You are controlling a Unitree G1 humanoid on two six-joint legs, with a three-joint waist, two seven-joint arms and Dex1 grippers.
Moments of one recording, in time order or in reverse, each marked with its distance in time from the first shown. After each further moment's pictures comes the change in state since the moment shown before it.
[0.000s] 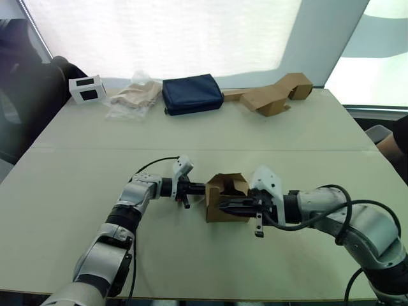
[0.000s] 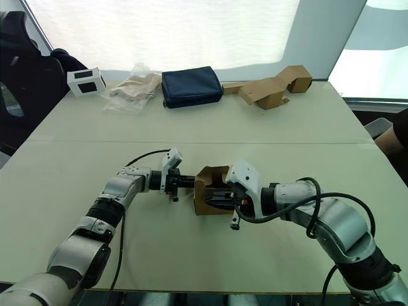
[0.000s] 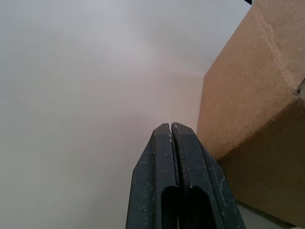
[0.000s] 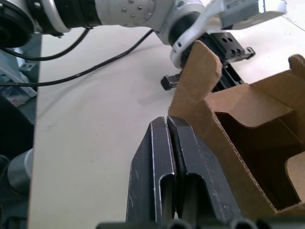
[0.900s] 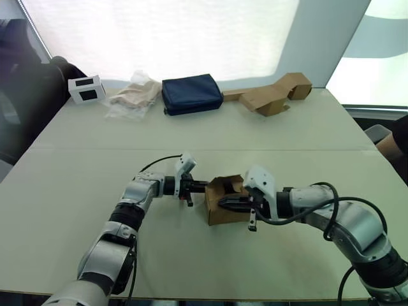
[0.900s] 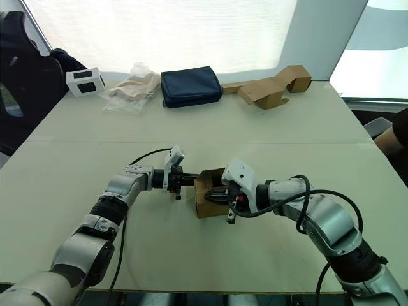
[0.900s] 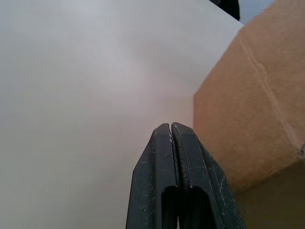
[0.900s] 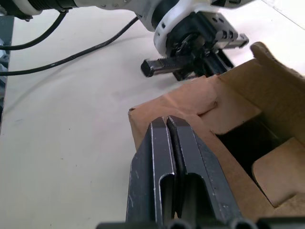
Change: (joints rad) left arm -0.017 0.011 0.043 0.007 -0.017 0.015 0.011; right arm -0.026 0.067 0.089 0.123 -0.136 -0.083 0.008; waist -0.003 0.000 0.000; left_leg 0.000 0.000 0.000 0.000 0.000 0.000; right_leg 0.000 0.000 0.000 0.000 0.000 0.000
